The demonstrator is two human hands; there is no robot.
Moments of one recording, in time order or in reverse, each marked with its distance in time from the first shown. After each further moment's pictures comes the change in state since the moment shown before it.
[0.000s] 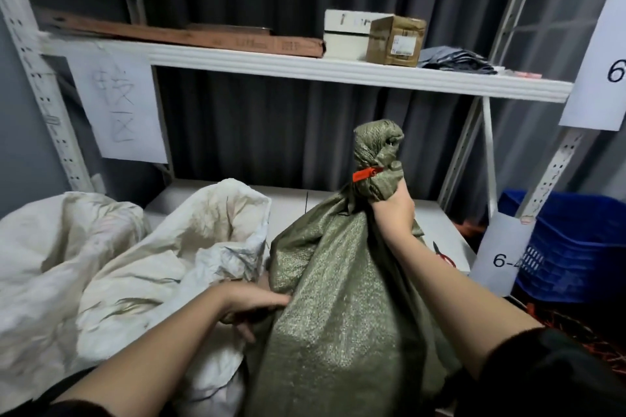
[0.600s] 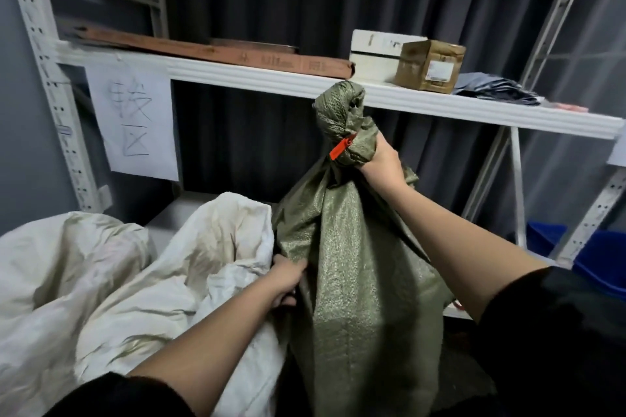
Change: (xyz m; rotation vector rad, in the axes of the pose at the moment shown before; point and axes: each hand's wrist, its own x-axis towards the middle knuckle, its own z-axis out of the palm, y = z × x) left_hand 0.091 0.056 -0.052 -0.442 0.489 0.160; right_hand 0.100 -0.091 0.077 -0.080 -0.253 -0.373
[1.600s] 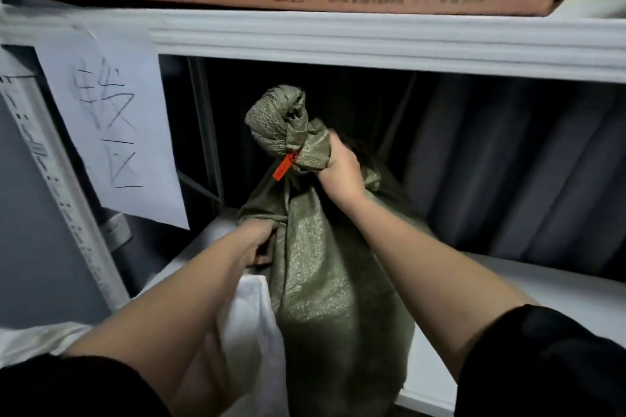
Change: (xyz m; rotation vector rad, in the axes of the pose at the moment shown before) left_hand 0.282 0.092 -0.187 -0.269 0.301 -0.098; right_hand 0.207 0.065 0.327 0.124 -0.126 -0.143
